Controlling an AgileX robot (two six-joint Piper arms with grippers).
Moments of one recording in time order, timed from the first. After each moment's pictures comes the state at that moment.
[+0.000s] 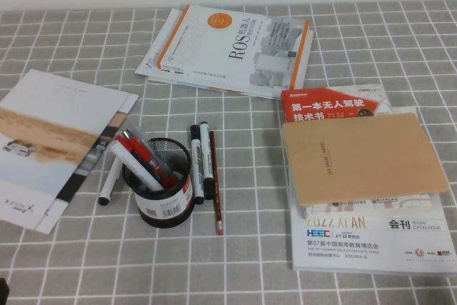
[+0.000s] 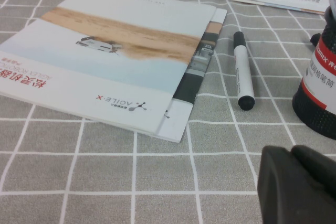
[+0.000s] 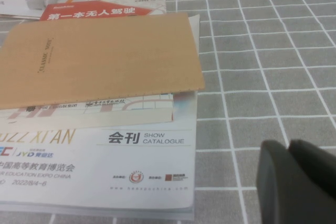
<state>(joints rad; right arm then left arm) -0.01 -0.01 0.03 0.25 0.38 -0.13 -0.12 -0.01 0.03 -0.07 0.38 0.03</state>
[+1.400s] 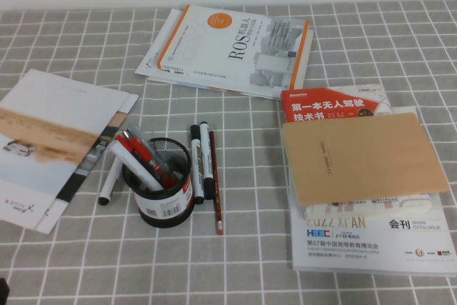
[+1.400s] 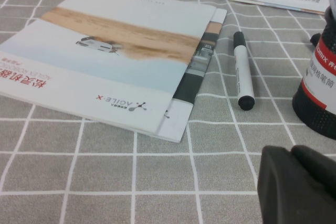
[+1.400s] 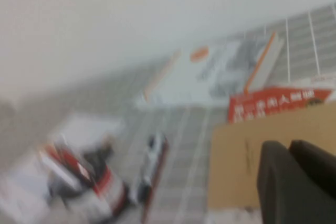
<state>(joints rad) -0.01 0.27 -0.31 1.04 0.50 -0.48 -0.12 -0.01 0.03 -0.07 0.38 0.03</state>
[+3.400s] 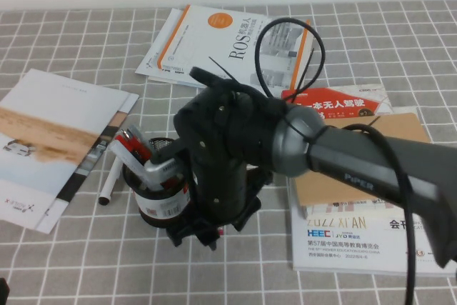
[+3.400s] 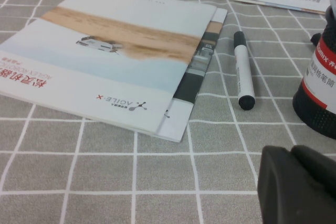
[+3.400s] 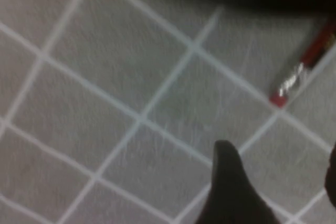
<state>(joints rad) 0.92 2.14 -1.80 -0.05 1.22 0.31 -0.12 -0.01 0.03 -0.07 0.38 0.03</state>
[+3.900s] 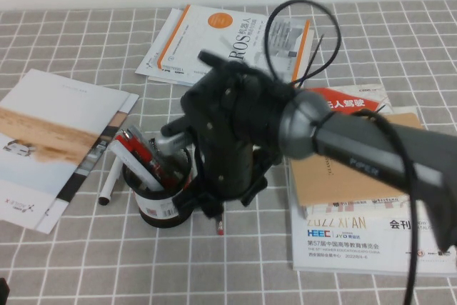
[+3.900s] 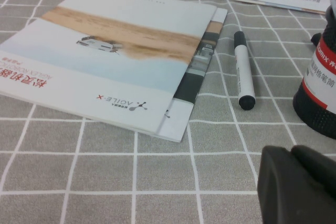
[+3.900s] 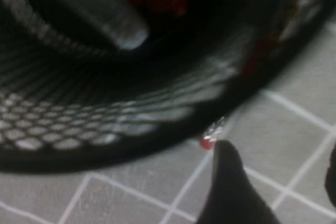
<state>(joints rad) 0.89 2.15 -1.86 -0.11 1.22 0.40 -0.12 -0.01 0.03 -0.07 0.38 0.03</state>
